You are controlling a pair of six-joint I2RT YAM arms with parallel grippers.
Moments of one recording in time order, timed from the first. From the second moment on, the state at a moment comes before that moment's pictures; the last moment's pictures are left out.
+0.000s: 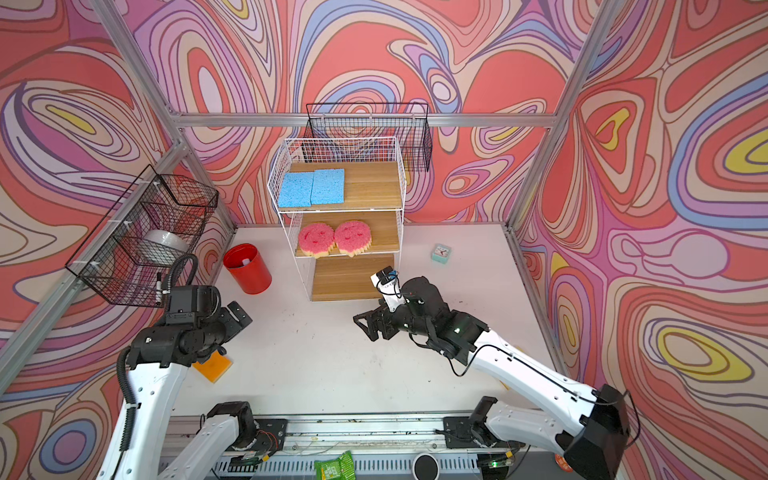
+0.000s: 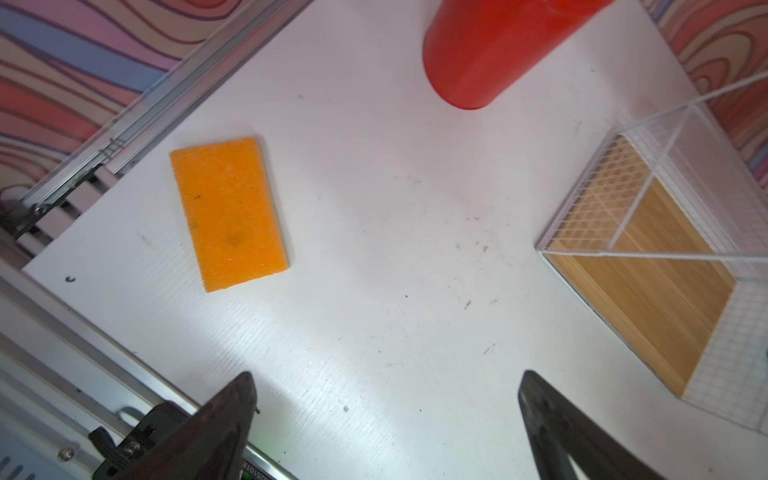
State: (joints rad) left arm 0.14 0.85 0.98 -1.17 -0.11 -0.71; right arm 0.80 1.10 0.87 -0.28 -0.24 0.33
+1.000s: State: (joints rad) left arm 0.46 1.28 0.86 -0.86 -0.16 -0.49; right arm 0.73 1.18 0.69 -0.12 -0.30 0.42
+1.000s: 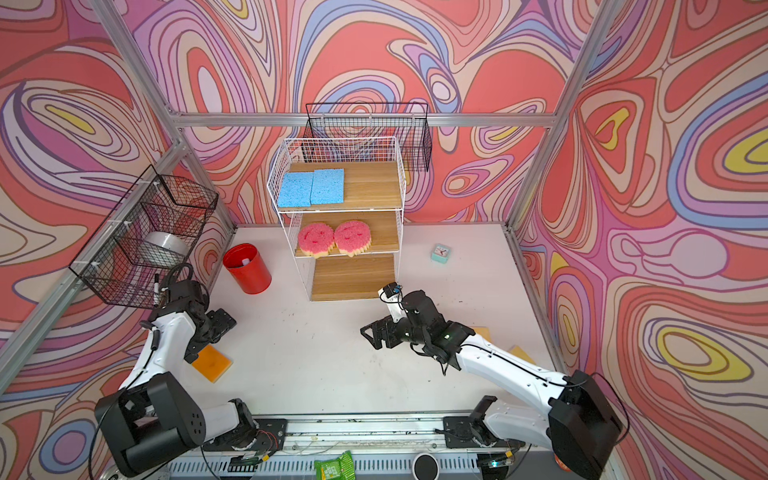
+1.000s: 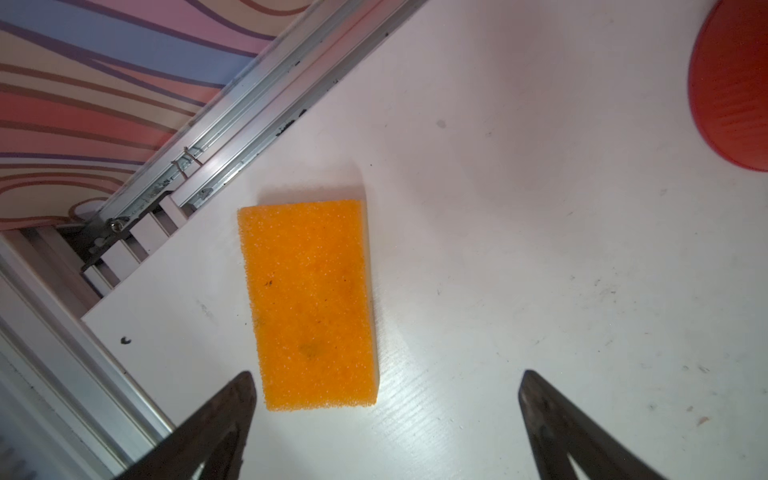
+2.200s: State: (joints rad) left arm 0.44 1.22 0.81 -0.75 -0.19 -0.56; right arm 0.68 1.26 0.69 -0.09 -0.33 0.44
